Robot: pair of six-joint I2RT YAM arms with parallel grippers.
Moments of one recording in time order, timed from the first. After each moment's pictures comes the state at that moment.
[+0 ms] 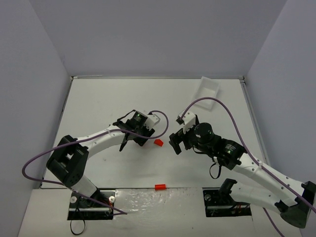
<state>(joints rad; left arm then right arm) -0.68 1.57 0.98 -0.39 -0.01 0.13 0.88 0.91 0.82 -0.38 0.13 0.05</state>
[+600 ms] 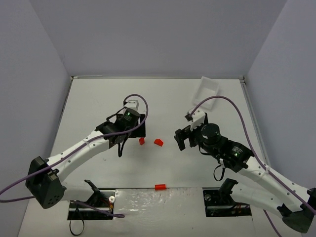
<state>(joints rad) -0.73 1.29 1.04 -0.58 -0.32 -0.57 0.86 0.84 0.82 -0.40 0.25 0.09</state>
